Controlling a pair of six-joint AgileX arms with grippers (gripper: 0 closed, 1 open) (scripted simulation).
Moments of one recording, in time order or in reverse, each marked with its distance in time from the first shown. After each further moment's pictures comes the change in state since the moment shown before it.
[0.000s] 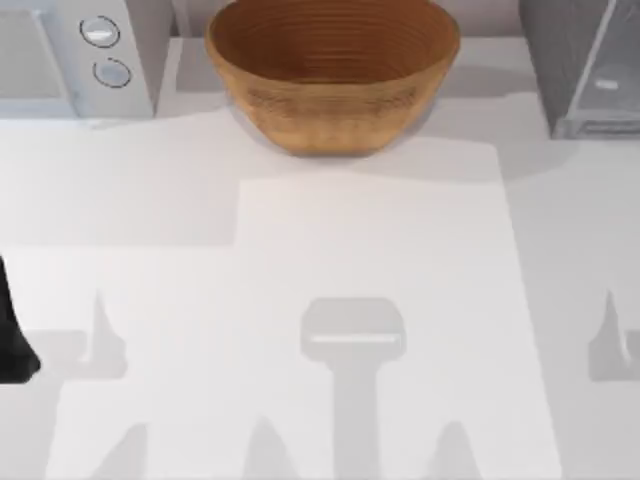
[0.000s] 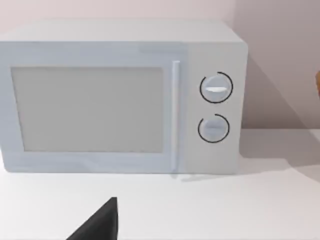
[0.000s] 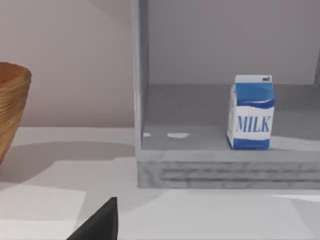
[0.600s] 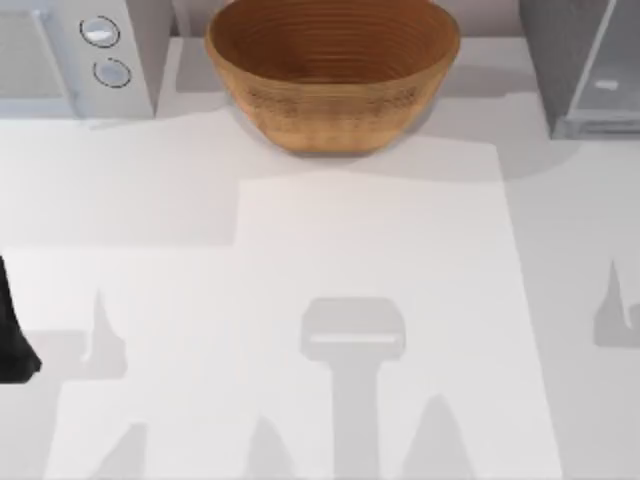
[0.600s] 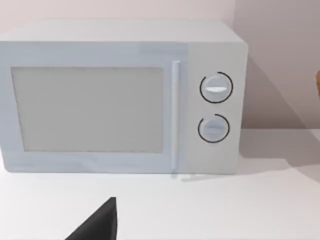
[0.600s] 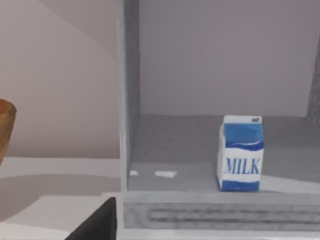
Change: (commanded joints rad) left arm 0.000 0.000 0.000 0.000 0.000 0.000; right arm -0.127 0.372 0.052 0.370 -0.121 -0.001
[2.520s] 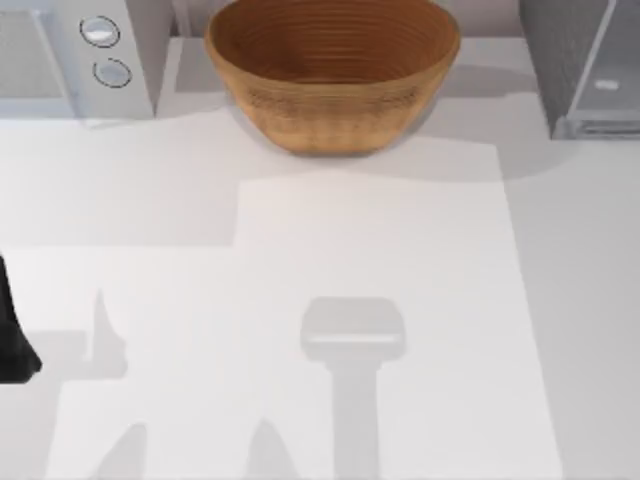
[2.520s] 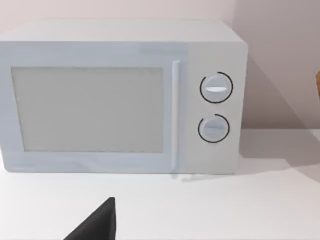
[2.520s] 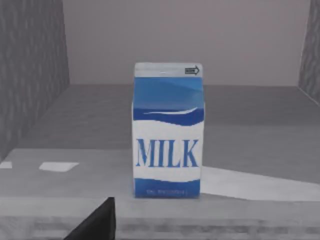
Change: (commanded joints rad) left arm 0.000 0.000 0.000 0.000 0.000 0.000; right arm -0.264 1.636 0.426 1.177 -0.254 0.015
